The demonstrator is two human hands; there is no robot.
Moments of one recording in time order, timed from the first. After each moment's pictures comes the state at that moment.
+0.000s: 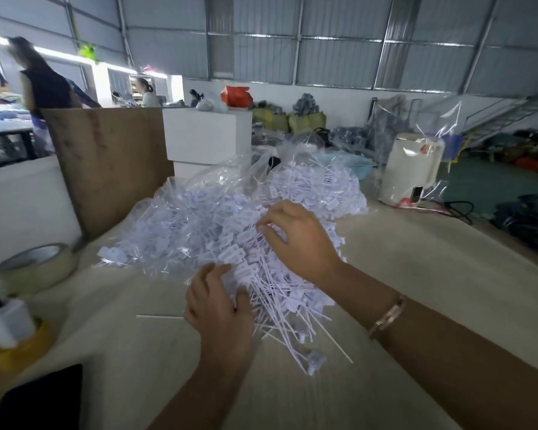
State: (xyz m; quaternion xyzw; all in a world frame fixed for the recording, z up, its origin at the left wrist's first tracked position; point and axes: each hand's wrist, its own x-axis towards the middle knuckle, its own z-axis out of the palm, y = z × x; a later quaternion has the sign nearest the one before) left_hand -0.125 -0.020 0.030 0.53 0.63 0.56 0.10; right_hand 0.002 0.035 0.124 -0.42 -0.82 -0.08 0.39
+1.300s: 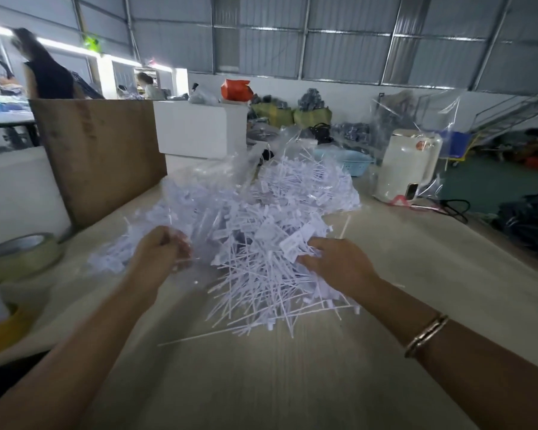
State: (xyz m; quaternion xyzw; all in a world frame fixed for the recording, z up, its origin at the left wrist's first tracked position) left_hand -0.200 0.032 0.078 0.47 0.58 0.56 0.37; right_hand 0.093 0.039 0.087 -0.63 -0.73 0.07 0.24
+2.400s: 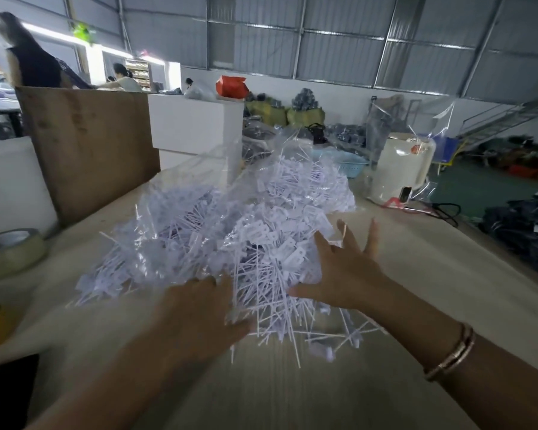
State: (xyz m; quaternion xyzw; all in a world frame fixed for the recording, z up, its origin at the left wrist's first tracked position) left_hand -0.149 -0.039 0.079 0.80 0.58 0.11 -0.05; right_hand 0.086 0.008 0.106 -0.66 -0.75 -0.09 -0.01
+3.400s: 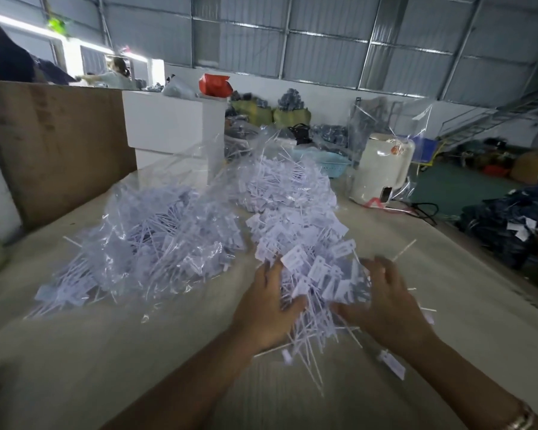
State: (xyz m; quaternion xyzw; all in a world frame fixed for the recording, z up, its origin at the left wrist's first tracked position) left_hand -0.034 0.028 0.006 0.76 0.48 0.34 0.27; right_hand 0.172 -0.024 0.053 -0.72 -0.66 0.00 0.22
